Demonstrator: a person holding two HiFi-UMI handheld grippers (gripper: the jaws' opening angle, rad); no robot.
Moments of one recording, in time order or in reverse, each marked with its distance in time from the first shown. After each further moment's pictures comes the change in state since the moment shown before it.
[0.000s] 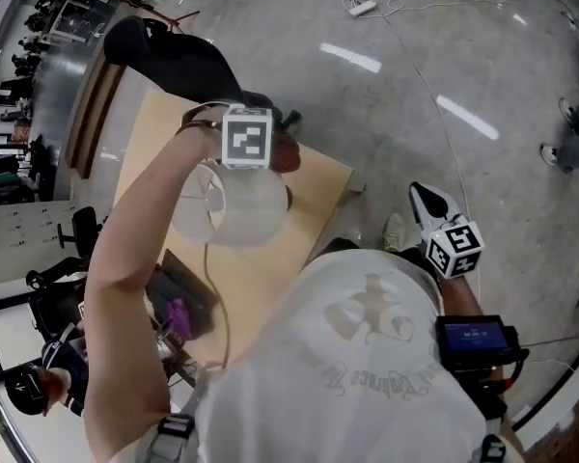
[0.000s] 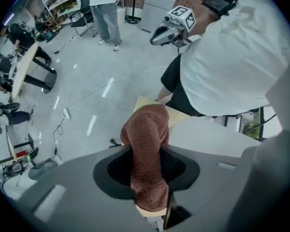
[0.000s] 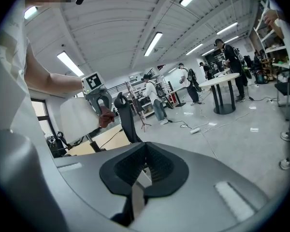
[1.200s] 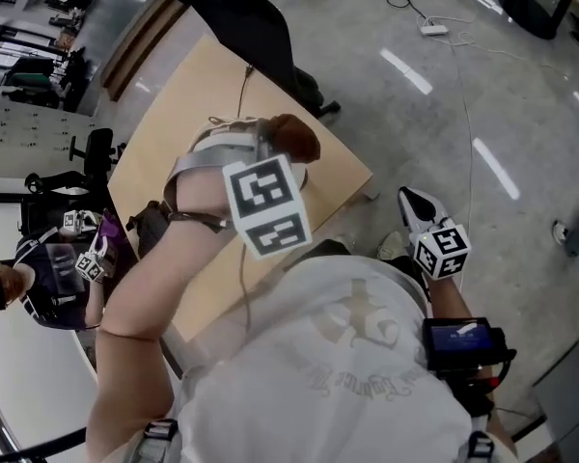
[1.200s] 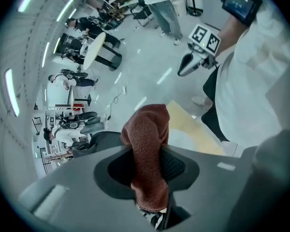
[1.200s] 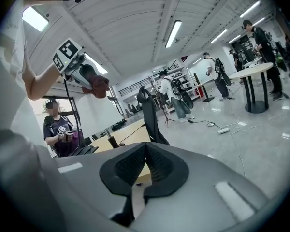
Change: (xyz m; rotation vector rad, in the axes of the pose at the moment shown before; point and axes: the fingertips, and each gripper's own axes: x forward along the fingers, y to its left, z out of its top) left arm -0.129 -0.068 0.029 -0.546 0.183 0.566; right arm 0.043 0.025 -0.003 -0.092 0.072 0.314
